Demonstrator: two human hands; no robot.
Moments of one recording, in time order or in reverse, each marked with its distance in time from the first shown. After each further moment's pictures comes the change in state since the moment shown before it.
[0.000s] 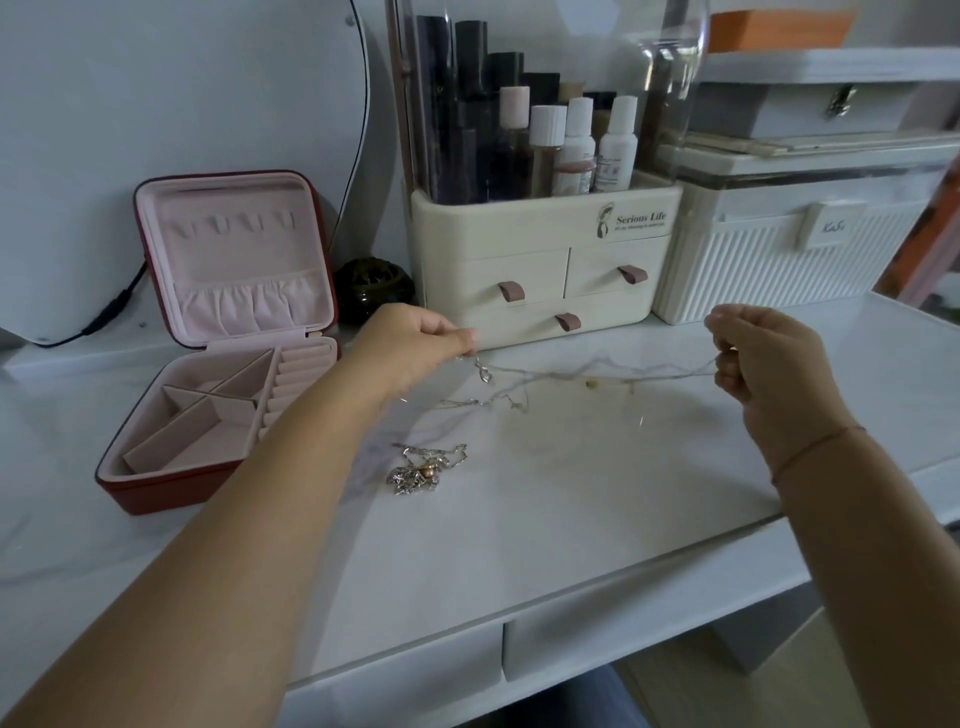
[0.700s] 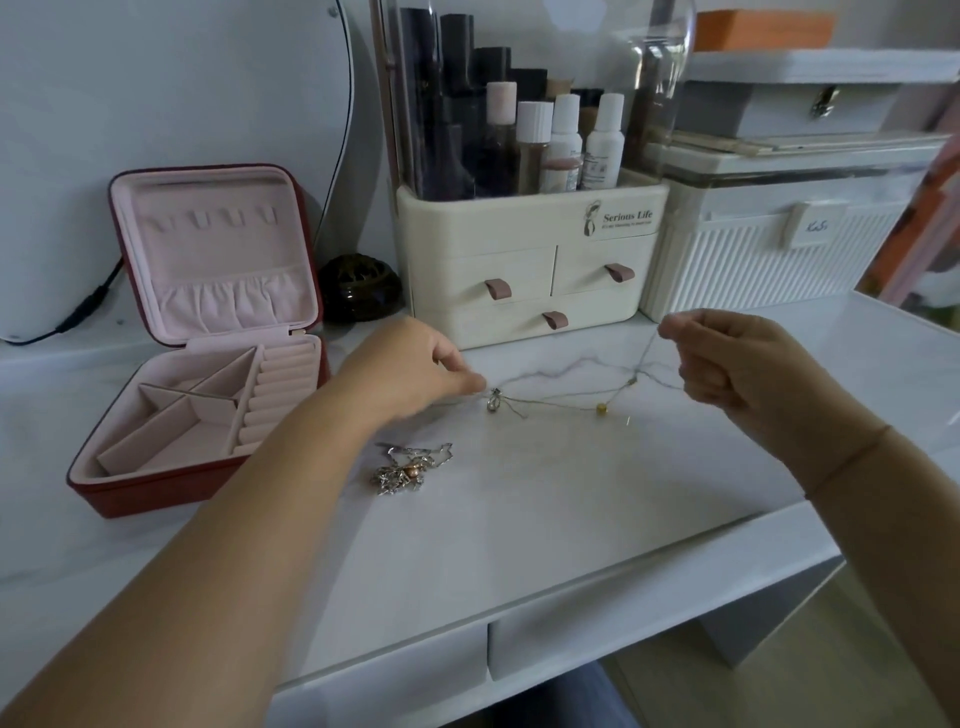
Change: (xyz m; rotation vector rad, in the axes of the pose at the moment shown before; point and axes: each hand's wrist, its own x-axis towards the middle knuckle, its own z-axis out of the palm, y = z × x) left_hand -0.005 -0.001 0.009 0.374 -0.094 0.084; right_hand -0.015 -0.014 -0.011 -0.056 -0.486 -0.051
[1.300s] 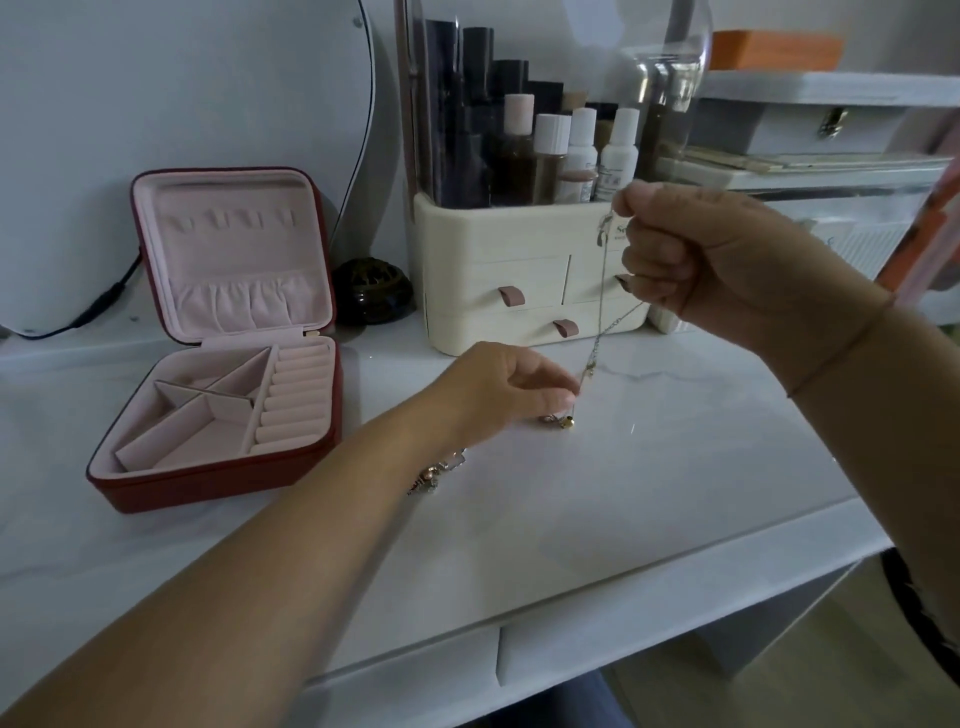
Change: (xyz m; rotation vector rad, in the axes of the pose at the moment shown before) left_hand -0.008 0.025 0.033 -0.618 -0.239 0.192; right_hand 0.027 -0.083 0.044 0.166 -0.357 -0.091
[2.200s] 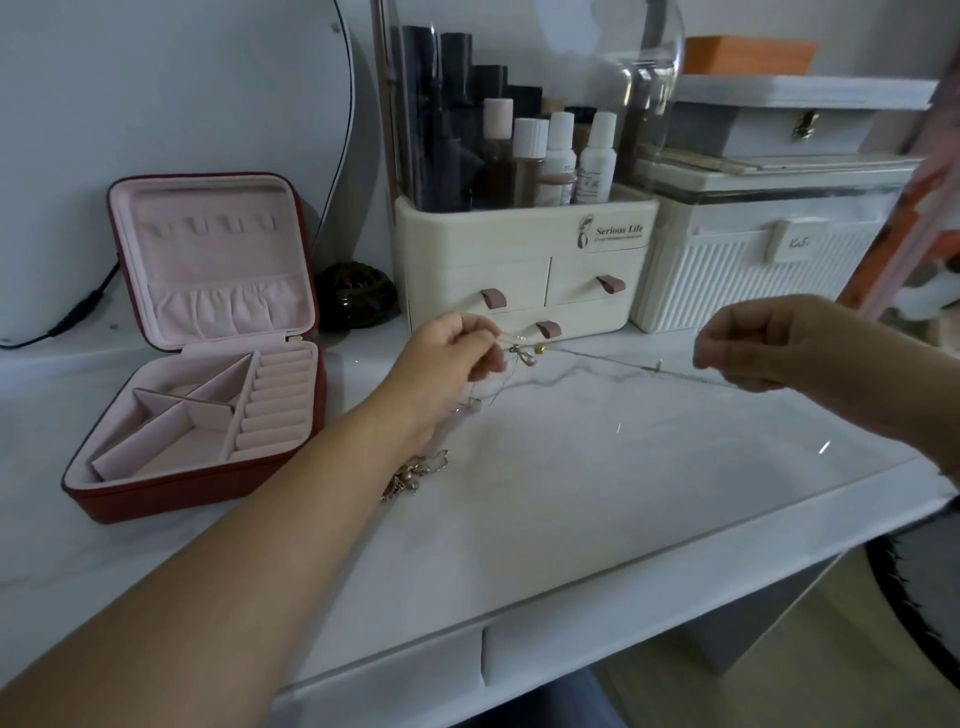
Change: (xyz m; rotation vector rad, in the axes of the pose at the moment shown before) left_hand 0.012 -0.002 -0.007 -0.296 0.356 -0.025; right_hand -0.066 0.020 -0.065 -0.642 0.020 0.114
